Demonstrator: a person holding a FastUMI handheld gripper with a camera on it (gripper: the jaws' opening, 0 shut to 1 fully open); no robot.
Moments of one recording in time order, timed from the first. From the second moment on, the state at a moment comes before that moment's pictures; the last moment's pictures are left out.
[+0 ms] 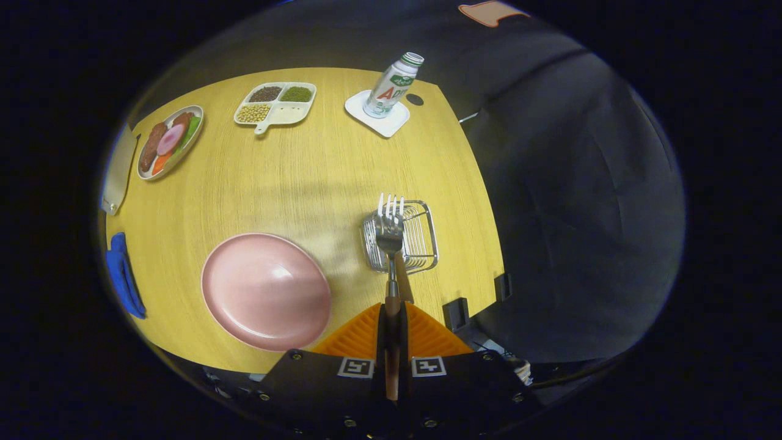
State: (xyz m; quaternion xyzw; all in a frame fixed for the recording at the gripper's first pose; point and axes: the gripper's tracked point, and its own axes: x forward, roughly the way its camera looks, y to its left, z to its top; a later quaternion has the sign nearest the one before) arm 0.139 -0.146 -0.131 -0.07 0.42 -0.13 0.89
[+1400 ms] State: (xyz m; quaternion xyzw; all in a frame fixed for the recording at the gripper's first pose) arm 0.168 -0.191 -0.160 -0.14 0.51 -0.08 0.84
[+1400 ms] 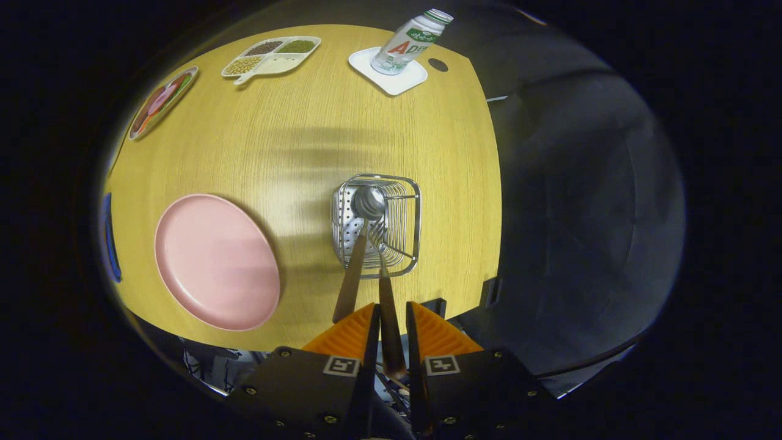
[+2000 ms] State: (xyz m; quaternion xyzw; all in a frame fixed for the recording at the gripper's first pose) arm 0.147 -0.182 -0.145 -0.12 0.49 -0.09 0.86
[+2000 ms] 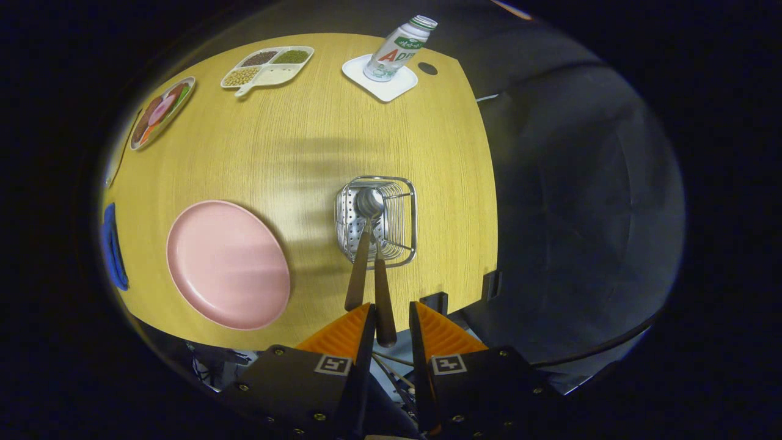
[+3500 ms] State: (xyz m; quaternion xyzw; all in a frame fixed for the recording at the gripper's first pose) arm 0.035 -0.175 0.146 0.05 -0.07 -0.14 0.99
